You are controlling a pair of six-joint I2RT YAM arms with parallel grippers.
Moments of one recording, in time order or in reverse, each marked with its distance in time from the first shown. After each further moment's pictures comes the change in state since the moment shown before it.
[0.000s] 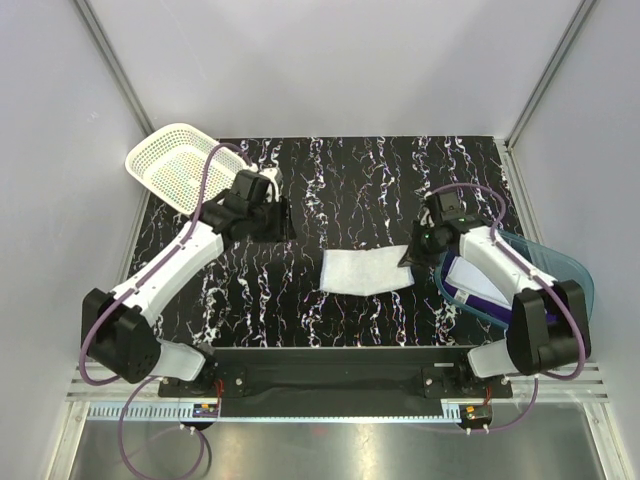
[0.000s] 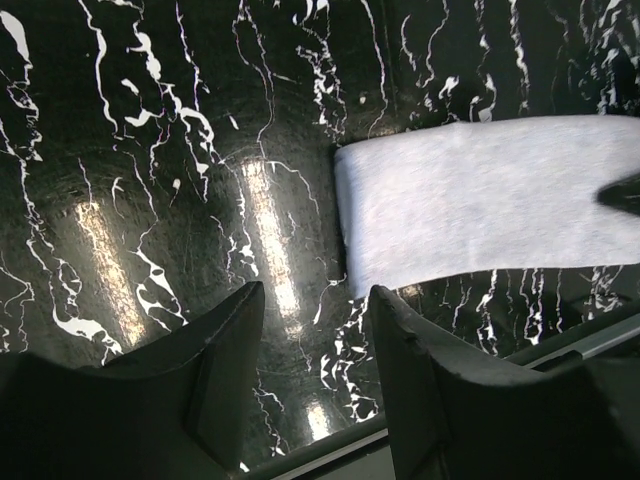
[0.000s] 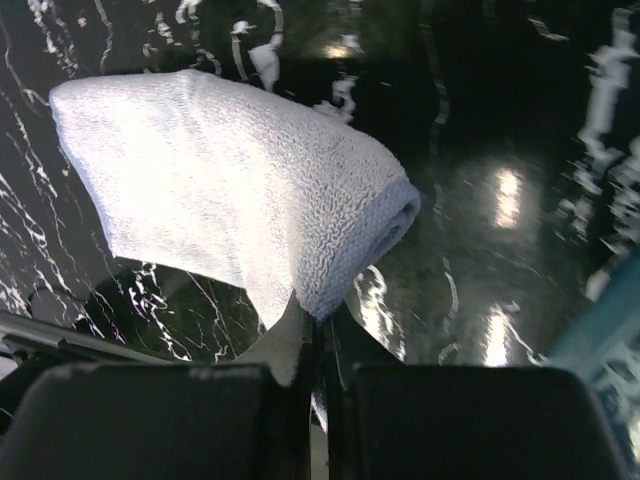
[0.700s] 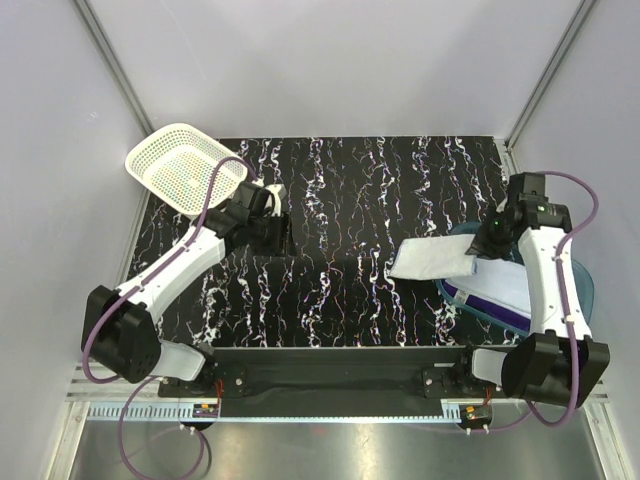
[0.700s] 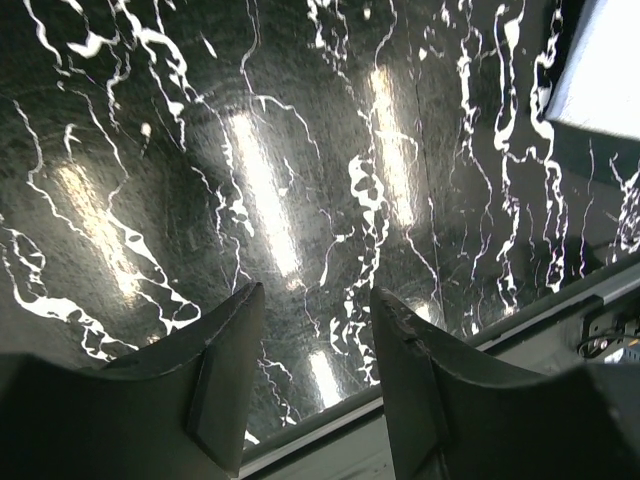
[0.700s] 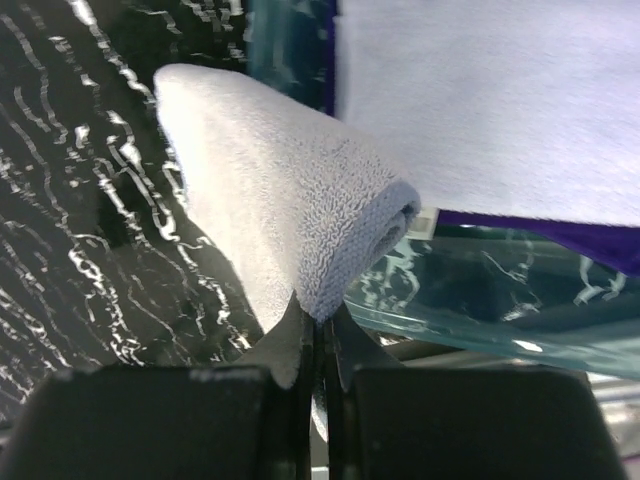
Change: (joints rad) left arm 0.009 0.002 -0.102 0.005 0.107 0.048; right arm -0.413 -0.183 0.259 -0.452 0.133 -0.143
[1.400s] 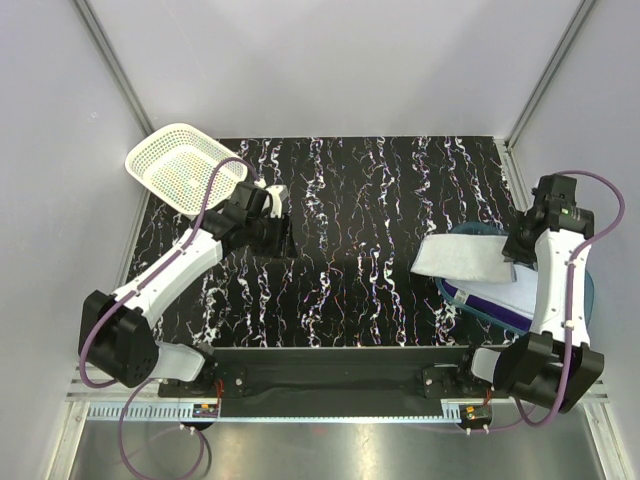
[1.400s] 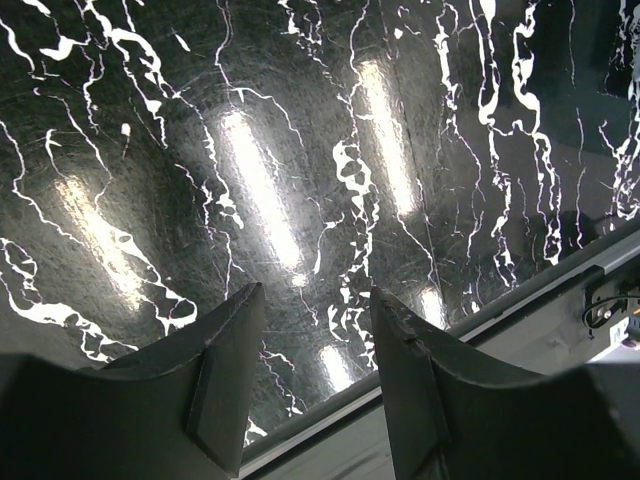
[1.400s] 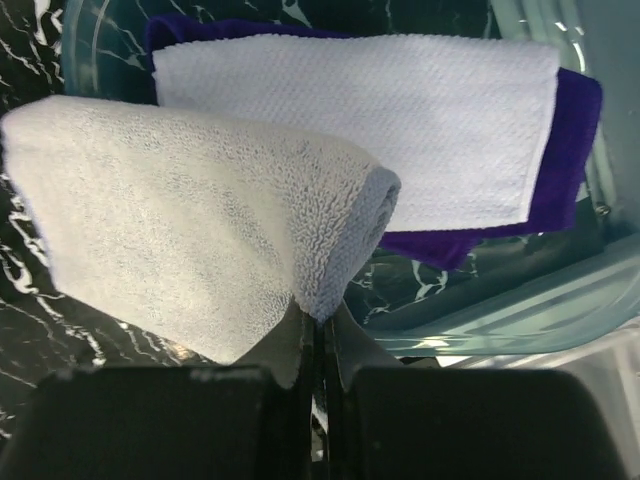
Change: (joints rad) left arm 0.000 -0.026 -0.008 -0.008 0.048 0.055; right arm -0.177 -0.002 0.051 -0.055 0.173 -0.222
